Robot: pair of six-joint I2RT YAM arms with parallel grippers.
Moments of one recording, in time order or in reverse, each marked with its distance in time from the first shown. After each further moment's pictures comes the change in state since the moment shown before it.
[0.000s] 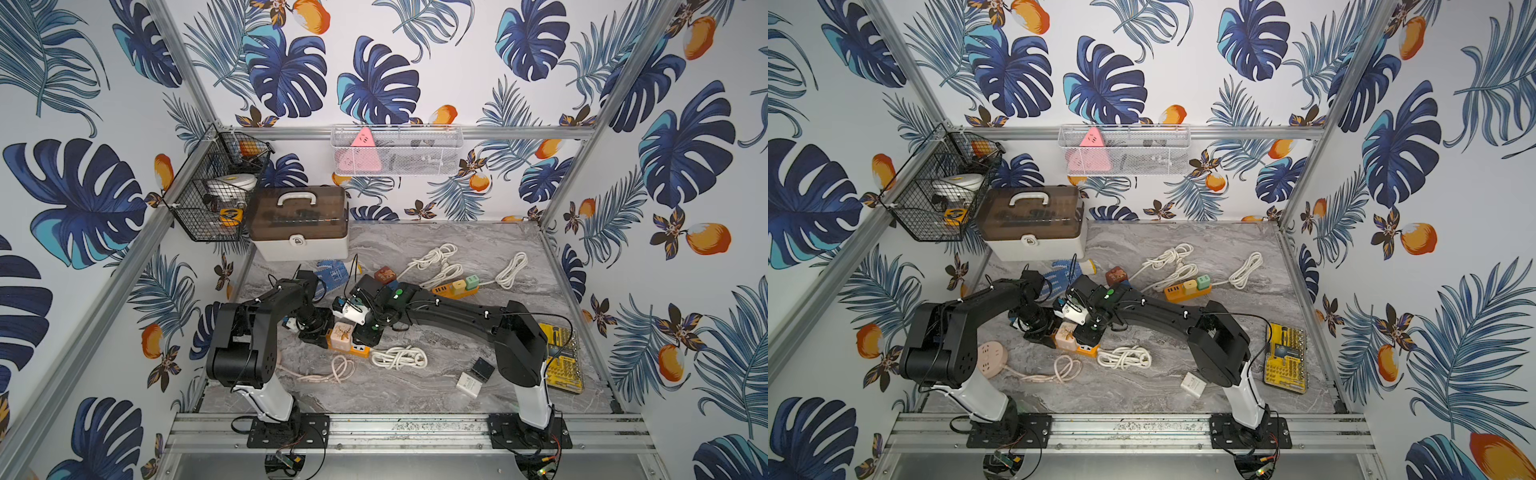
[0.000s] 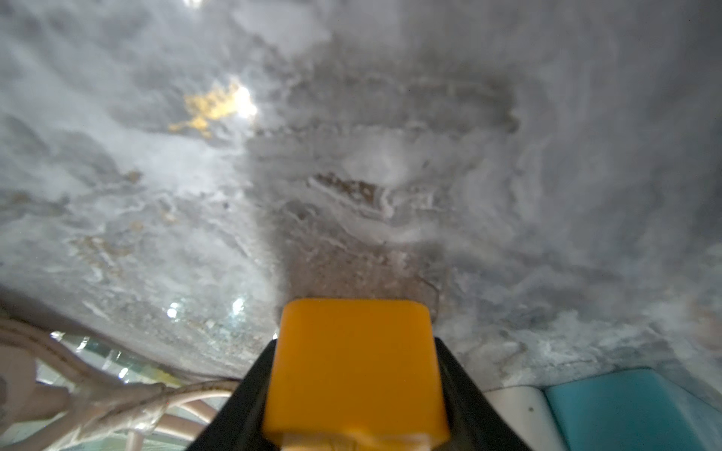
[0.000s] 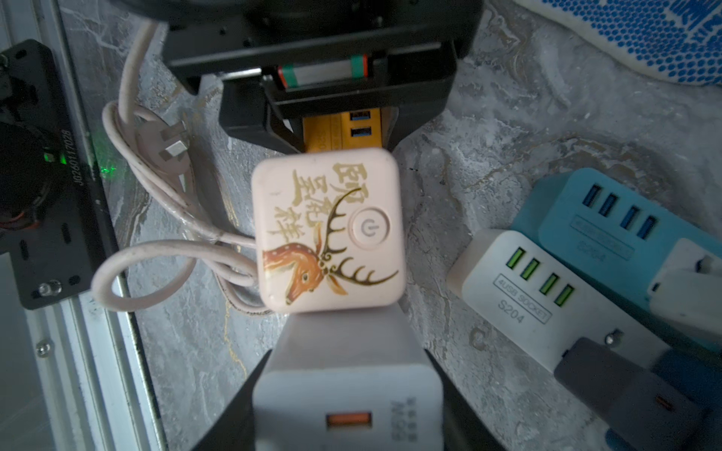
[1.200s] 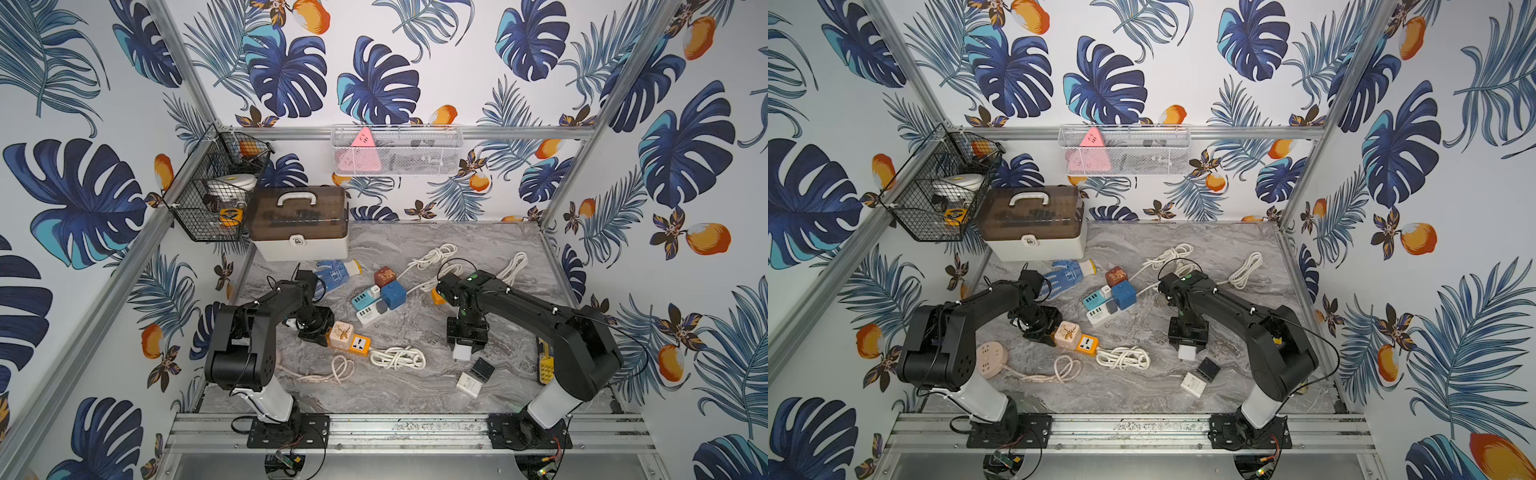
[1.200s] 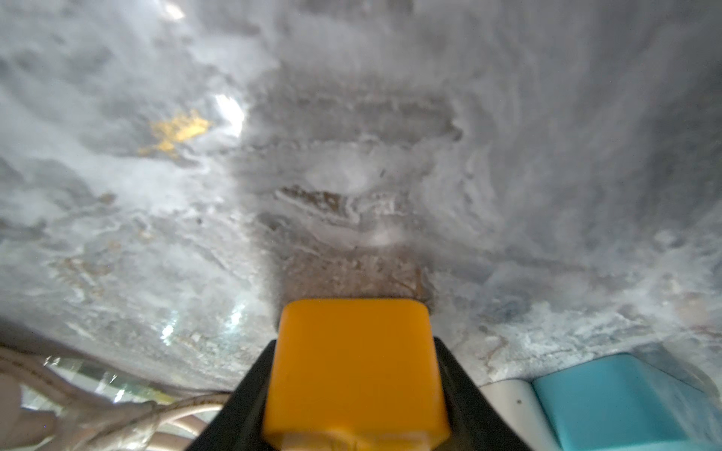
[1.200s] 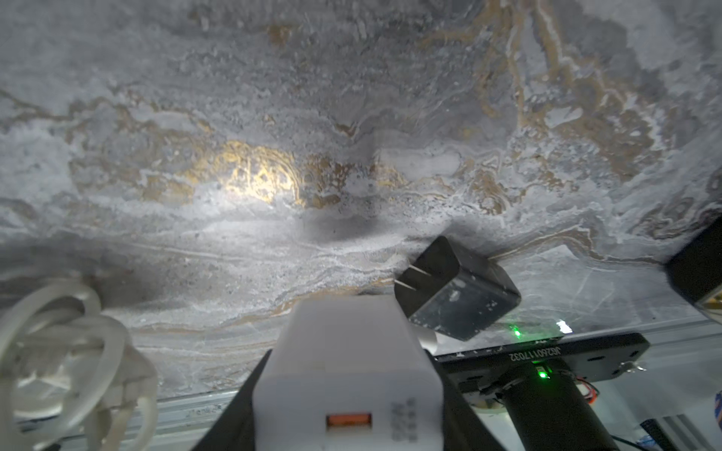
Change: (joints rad) left arm 0.002 -0.024 -0.014 0.039 -0.008 0.028; right arm -0.442 -0.324 -0.476 -0.500 0.097 0.922
